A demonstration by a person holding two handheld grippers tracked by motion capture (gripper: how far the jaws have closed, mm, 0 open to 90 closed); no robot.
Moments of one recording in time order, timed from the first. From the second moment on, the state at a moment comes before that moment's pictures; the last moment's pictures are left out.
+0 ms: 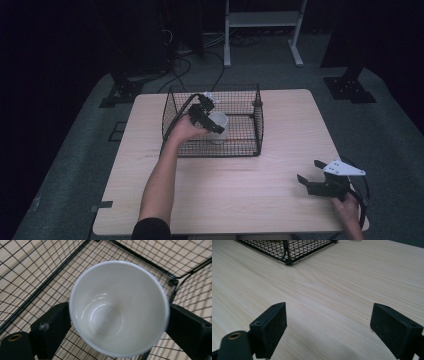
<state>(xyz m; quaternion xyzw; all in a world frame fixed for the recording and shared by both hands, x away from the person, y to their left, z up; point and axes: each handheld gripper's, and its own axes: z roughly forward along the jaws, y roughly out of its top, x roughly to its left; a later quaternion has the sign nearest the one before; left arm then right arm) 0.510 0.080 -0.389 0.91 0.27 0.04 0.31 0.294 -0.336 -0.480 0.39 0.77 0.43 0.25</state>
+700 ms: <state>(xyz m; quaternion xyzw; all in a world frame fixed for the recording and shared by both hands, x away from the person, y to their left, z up) 0.470 0.095 -0.347 0.90 0.23 0.09 0.36 0.294 -0.336 -0.480 0.39 0.77 0.43 0.25</state>
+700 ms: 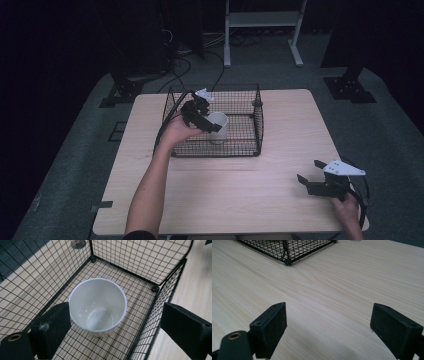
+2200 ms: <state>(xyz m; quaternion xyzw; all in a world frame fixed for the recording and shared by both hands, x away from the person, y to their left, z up) 0.382 0.131 -0.350 0.88 0.21 0.13 0.41 0.294 -0.336 -0.480 0.40 0.77 0.43 0.26</state>
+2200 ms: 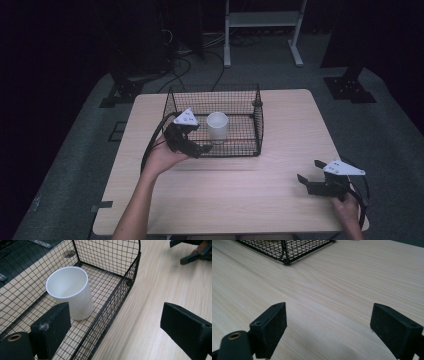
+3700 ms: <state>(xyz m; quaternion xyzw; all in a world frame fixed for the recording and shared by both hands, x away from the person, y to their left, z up) 0.332 0.153 -0.382 0.87 0.22 0.13 0.42 0.294 -0.336 -0.480 0.40 0.77 0.43 0.26</state>
